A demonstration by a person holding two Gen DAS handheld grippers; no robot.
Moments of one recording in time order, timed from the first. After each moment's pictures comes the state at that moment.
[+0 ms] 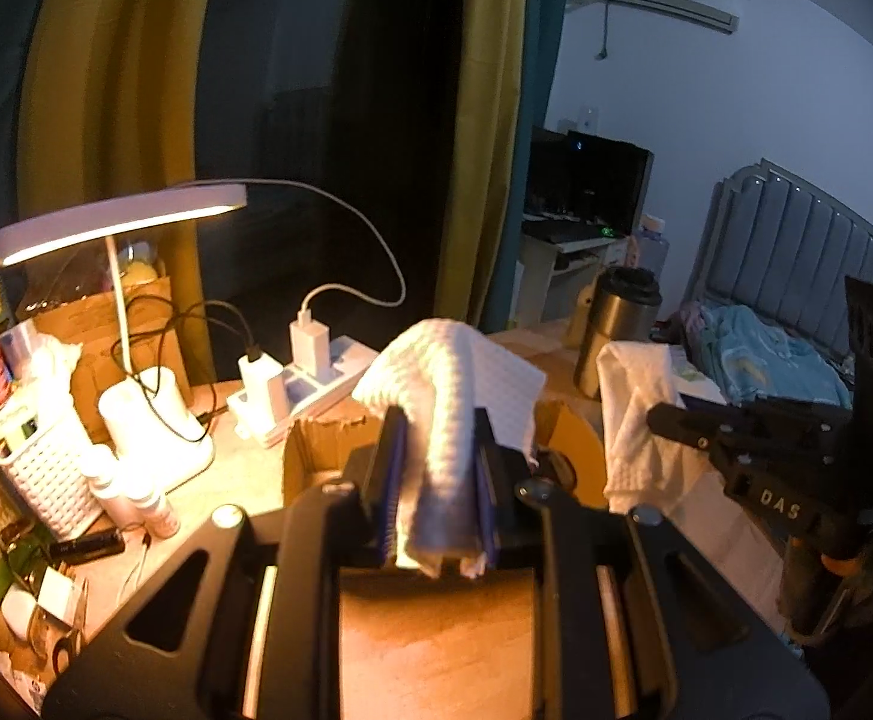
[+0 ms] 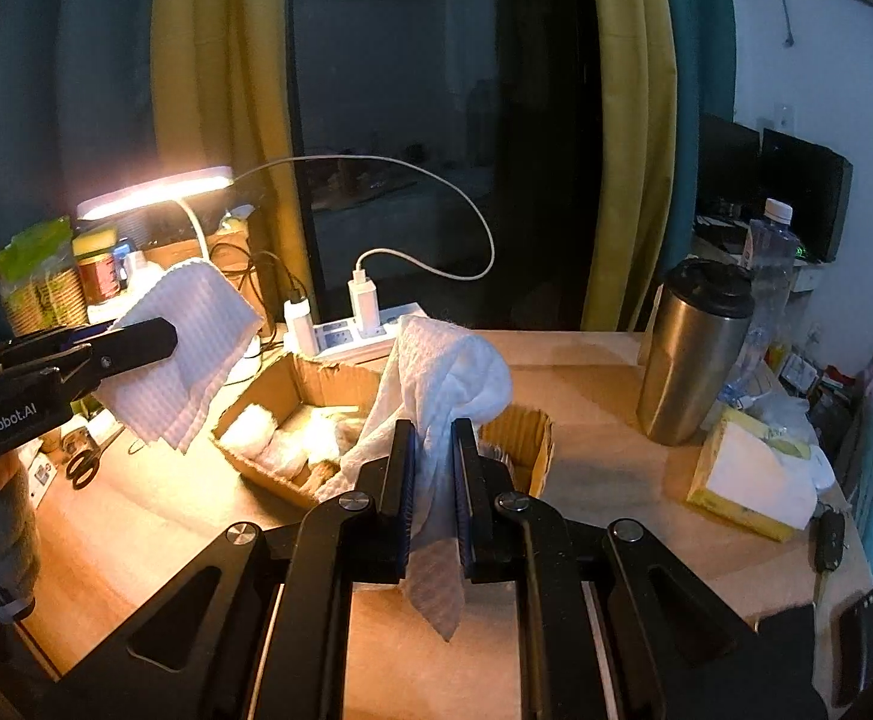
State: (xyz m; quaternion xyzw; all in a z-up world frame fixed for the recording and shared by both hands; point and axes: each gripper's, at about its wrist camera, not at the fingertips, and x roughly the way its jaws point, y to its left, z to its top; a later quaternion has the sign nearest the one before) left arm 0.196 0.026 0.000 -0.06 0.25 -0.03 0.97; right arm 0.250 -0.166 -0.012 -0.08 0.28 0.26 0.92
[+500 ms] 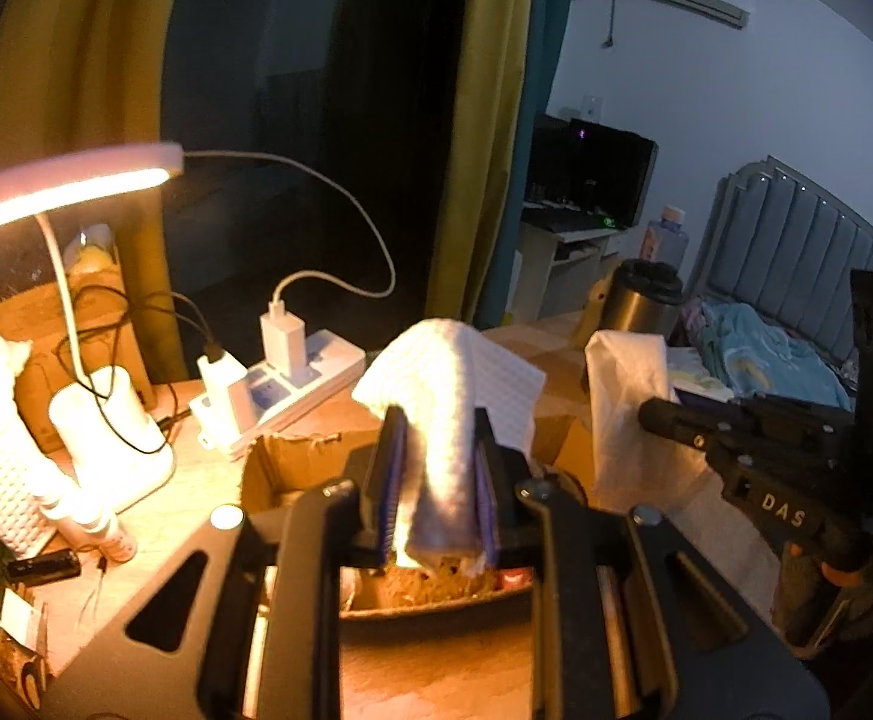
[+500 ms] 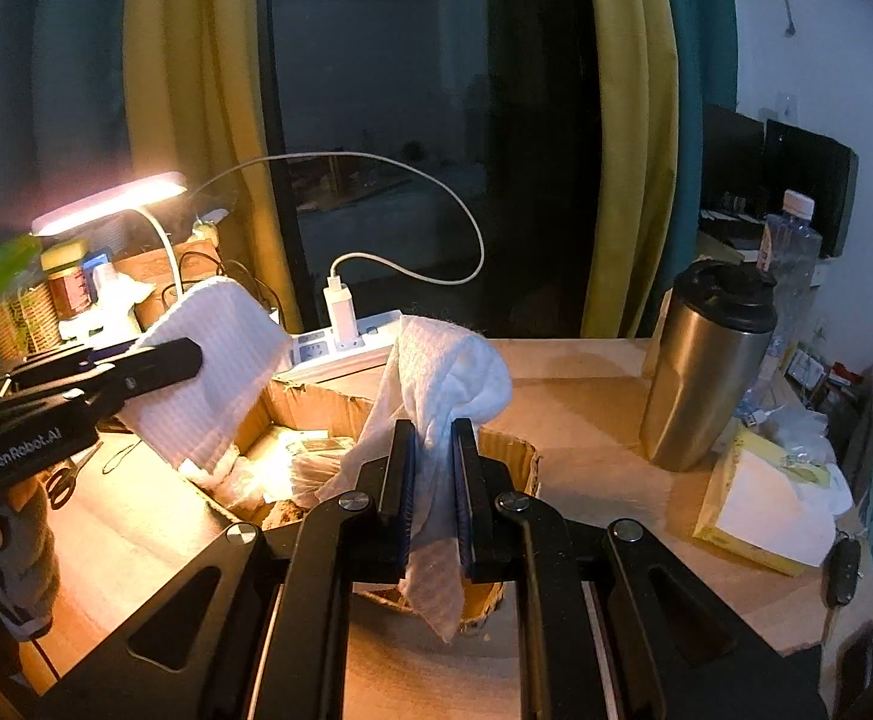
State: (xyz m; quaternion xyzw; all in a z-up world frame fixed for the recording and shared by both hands) left arm 0.255 0.019 -0.021 -0.07 0.27 -0.04 0.96; right arm 0.294 -0.163 -0.023 -0.08 0.29 0.27 0.92
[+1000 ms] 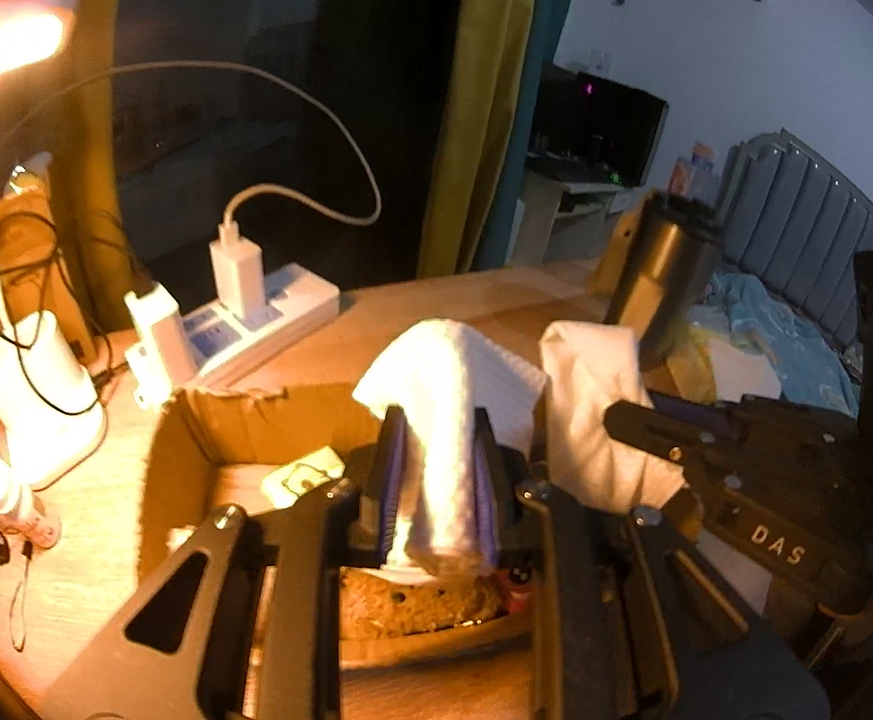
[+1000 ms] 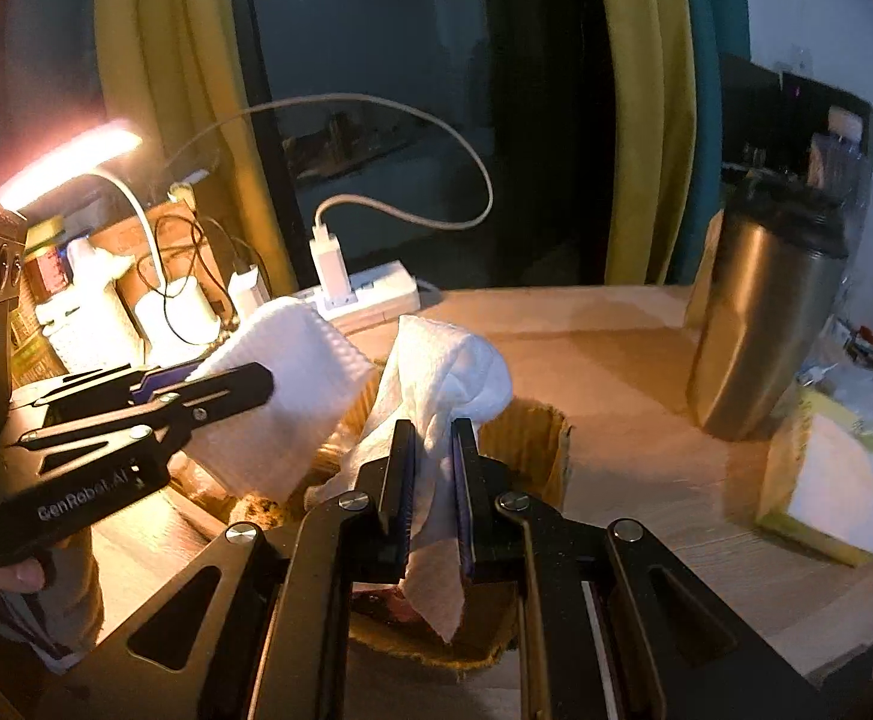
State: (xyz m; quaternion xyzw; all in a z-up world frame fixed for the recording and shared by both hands) left arm 0.311 -0.001 -0.083 -0.08 0.33 -0.04 0.94; right arm 0.332 -0.152 -0.075 -0.06 0.34 0.28 0.90
